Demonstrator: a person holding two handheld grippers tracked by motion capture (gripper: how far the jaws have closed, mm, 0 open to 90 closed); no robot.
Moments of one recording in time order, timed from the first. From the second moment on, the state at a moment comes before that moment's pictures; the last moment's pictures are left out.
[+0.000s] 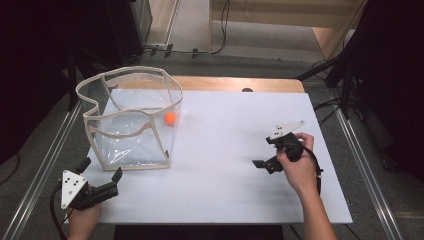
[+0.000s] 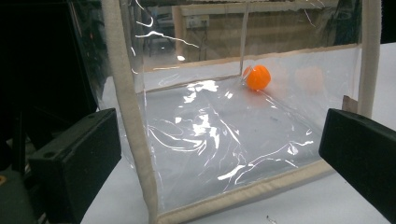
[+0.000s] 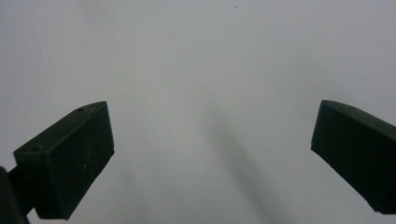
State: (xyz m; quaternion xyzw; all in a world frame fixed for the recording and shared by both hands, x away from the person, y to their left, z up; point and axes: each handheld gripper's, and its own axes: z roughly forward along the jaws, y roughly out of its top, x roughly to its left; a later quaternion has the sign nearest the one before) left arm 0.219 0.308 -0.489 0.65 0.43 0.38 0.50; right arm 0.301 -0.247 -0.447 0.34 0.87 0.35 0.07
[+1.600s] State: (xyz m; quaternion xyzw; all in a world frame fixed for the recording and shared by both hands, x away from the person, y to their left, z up) left arm 0.217 0.307 -0.489 0.65 0.43 0.39 0.50; right arm 0.218 -0.360 -0.493 0.39 0.78 0.47 0.11
